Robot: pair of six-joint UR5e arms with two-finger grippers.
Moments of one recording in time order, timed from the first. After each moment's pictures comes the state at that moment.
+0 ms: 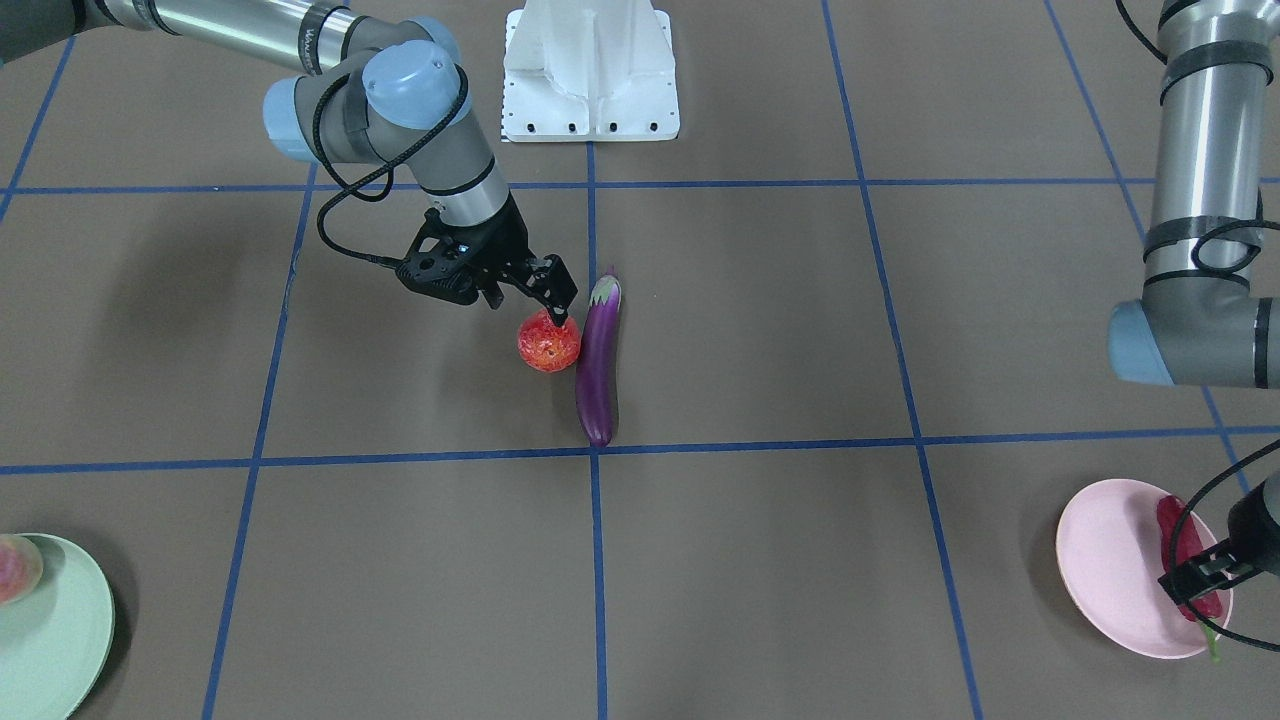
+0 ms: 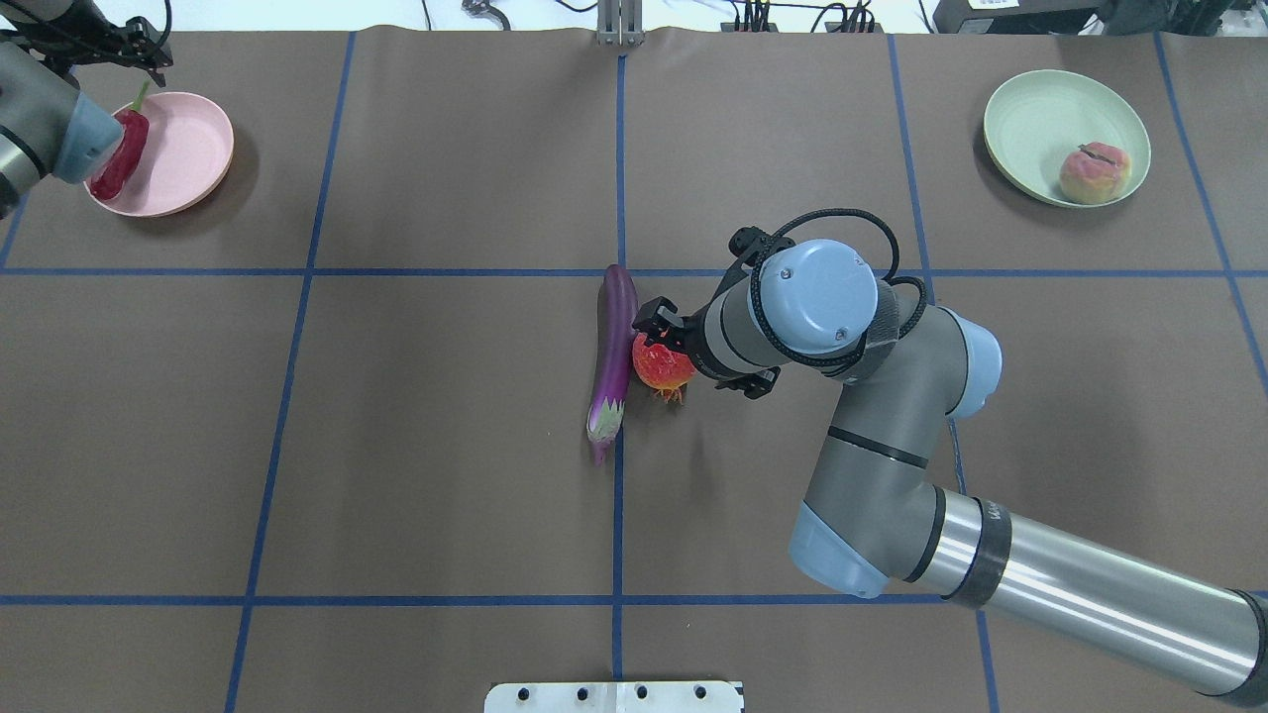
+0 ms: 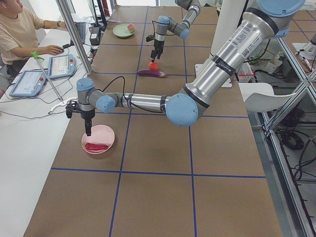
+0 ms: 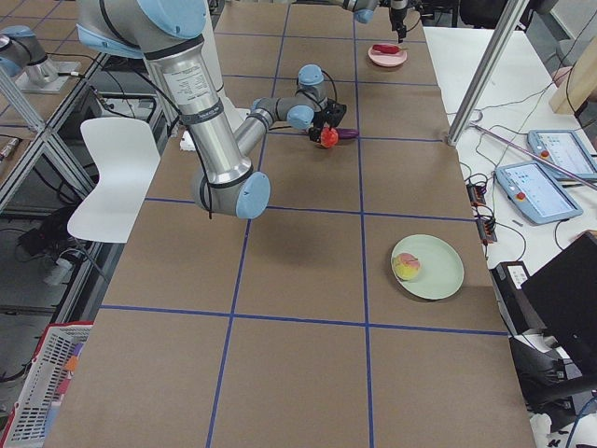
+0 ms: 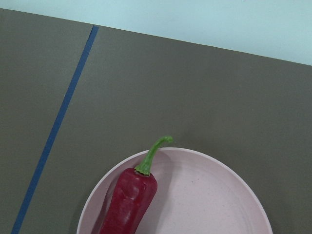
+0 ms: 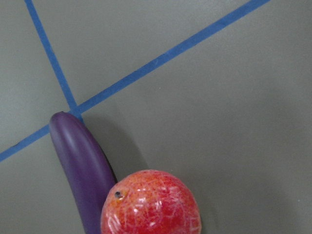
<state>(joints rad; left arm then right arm) -1.21 -2.25 -0.93 -1.97 -2.01 -0.83 0.51 -1.00 1.66 -1.25 1.79 1.77</state>
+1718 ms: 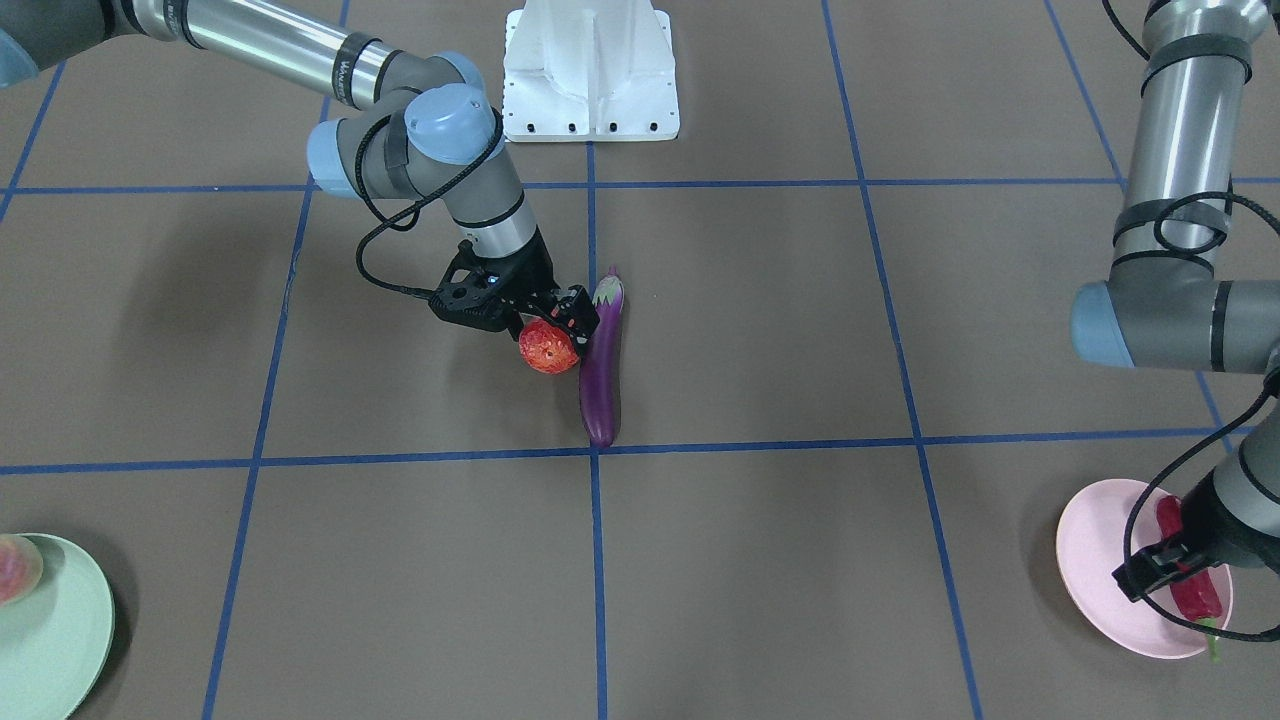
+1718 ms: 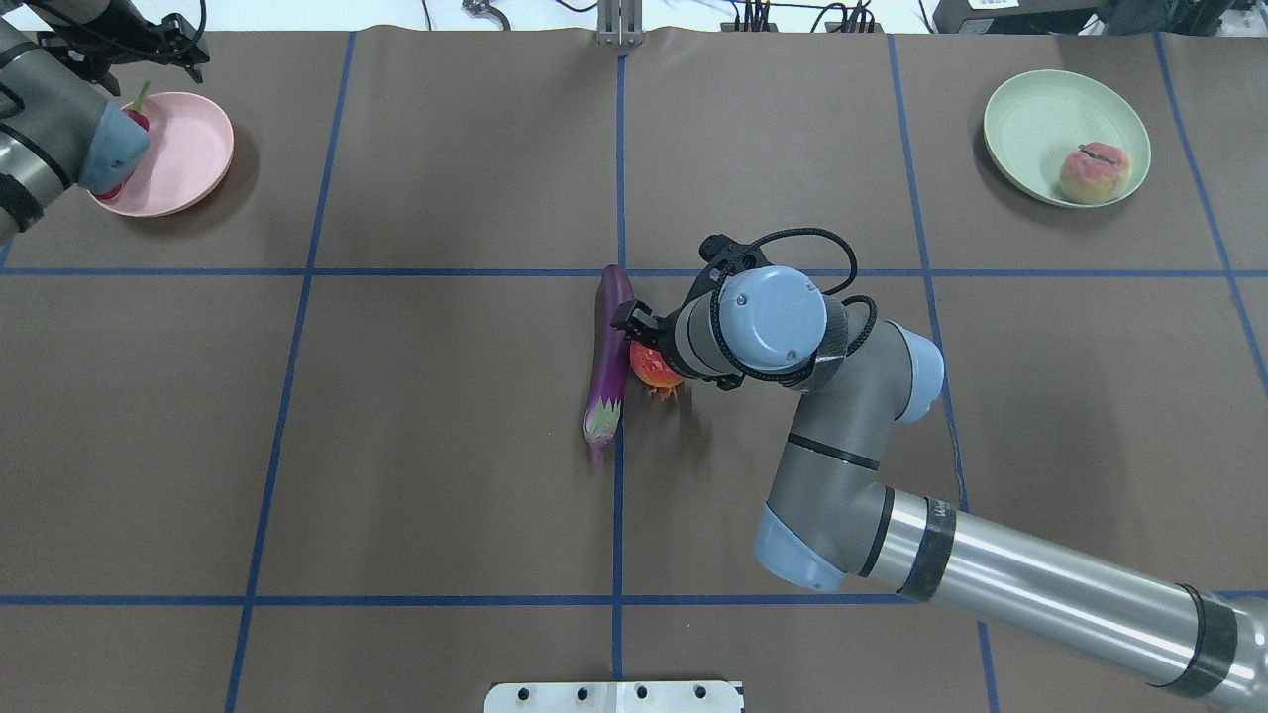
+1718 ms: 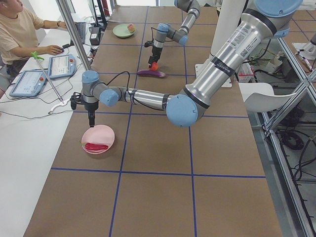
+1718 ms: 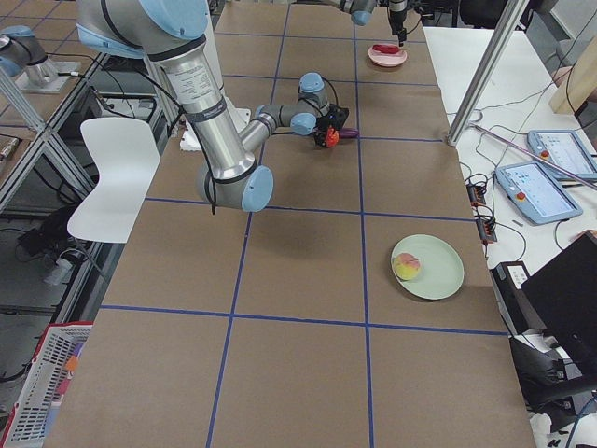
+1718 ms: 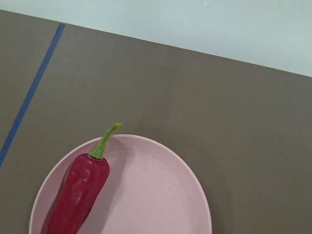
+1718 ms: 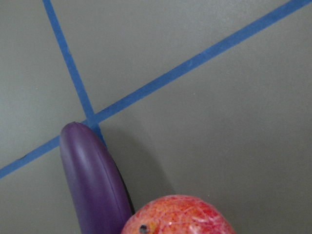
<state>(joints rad) -1.18 -2.24 -1.03 -1.96 -2.01 -0.89 0.48 -0.94 1.52 -1.13 1.70 1.75</state>
